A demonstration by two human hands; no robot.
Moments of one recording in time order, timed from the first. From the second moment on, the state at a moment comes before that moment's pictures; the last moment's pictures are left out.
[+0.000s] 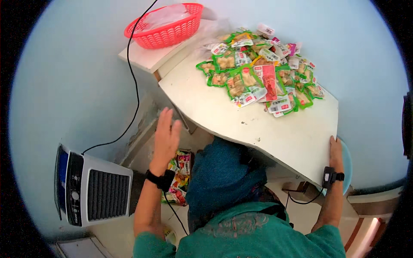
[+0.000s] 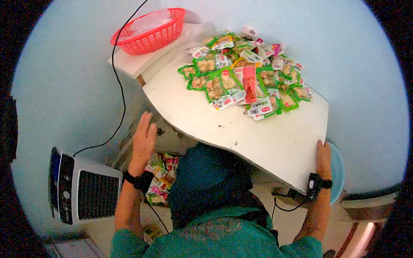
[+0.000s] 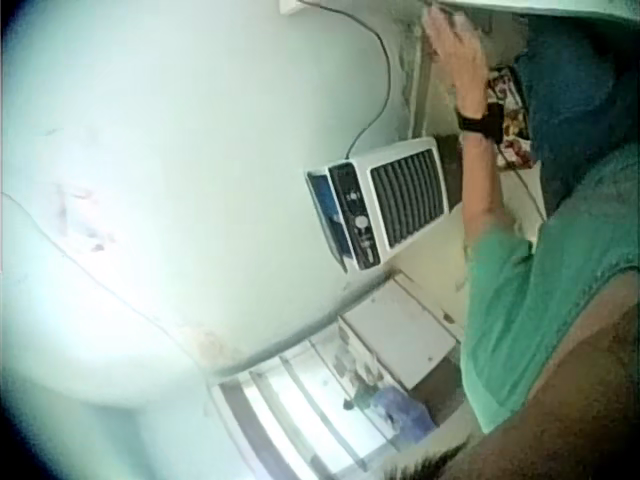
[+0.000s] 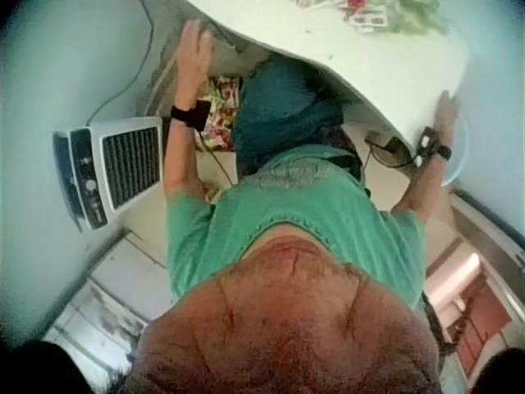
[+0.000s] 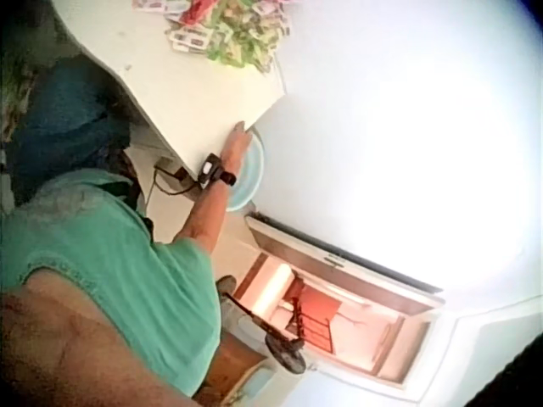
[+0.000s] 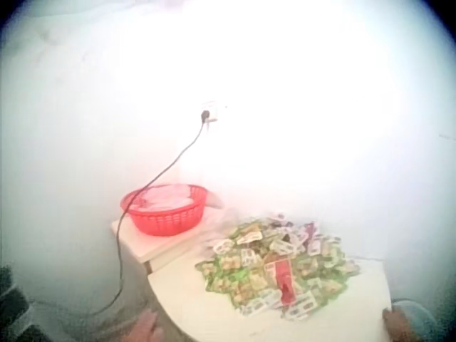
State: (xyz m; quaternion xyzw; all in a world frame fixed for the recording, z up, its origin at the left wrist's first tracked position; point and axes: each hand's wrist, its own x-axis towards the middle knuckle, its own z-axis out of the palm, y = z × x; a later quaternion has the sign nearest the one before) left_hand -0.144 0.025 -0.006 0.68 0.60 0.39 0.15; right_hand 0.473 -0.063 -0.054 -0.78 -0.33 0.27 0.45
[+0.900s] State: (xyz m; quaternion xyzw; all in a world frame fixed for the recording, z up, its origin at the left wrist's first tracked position) left_hand -0.234 -0.093 0.284 0.69 0.71 0.15 0.02; right_hand 0.456 -0.082 -0.060 -0.86 -0.44 0.14 0.22
